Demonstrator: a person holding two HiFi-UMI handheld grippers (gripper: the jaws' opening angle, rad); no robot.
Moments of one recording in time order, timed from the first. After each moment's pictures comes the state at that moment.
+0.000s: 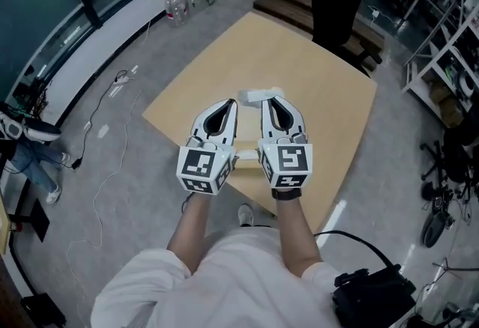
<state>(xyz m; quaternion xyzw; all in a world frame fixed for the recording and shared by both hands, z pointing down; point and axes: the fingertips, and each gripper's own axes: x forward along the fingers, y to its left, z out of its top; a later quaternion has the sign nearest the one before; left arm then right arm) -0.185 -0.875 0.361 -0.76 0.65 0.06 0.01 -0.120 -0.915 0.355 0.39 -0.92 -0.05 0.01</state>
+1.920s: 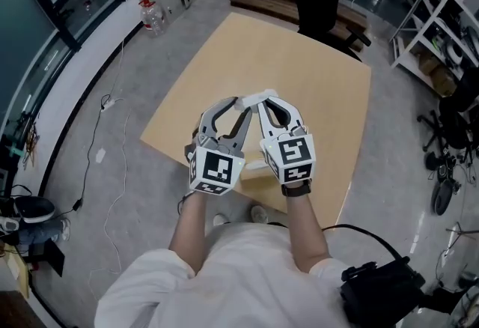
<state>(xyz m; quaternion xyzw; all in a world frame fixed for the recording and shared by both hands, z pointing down) -0.209 -0.927 0.384 -0.82 0.54 -0.14 0.14 -0.183 -0.957 0.386 0.39 -0.92 -0.04 0.08</state>
